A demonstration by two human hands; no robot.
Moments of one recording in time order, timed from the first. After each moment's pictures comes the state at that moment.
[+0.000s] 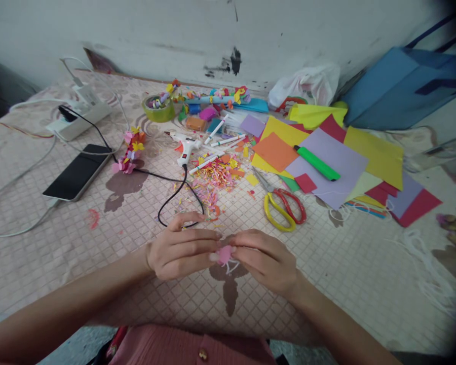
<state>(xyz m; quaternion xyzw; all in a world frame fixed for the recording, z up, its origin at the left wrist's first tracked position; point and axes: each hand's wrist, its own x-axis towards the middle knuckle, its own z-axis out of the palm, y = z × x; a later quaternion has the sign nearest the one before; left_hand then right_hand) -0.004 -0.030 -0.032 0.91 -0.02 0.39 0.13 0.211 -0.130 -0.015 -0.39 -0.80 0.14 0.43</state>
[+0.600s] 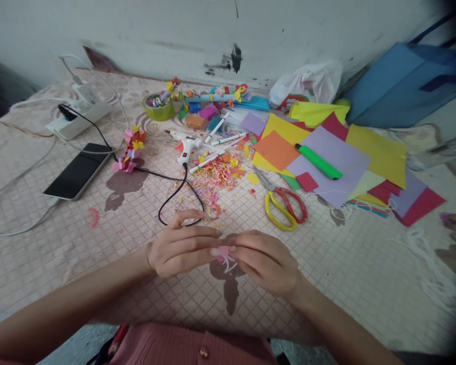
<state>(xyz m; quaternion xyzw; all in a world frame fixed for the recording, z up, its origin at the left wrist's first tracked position) 0.005 -0.027 -0.025 0.89 -0.06 0.43 0.10 0.208 -0.131 -0.015 -0.39 -0.81 0.09 0.43</state>
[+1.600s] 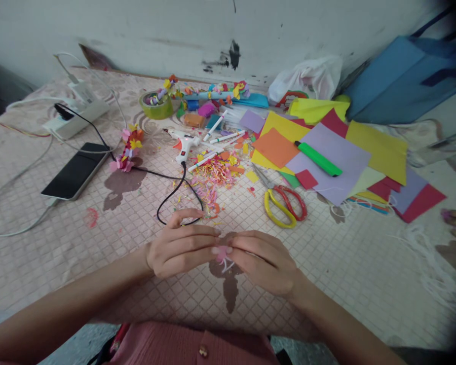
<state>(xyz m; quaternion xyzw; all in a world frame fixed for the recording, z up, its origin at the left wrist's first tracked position) 0.007 -0.030 -0.014 0.91 -0.04 0.41 0.08 0.210 -0.131 -0.016 -0.38 -0.84 0.03 0.40</state>
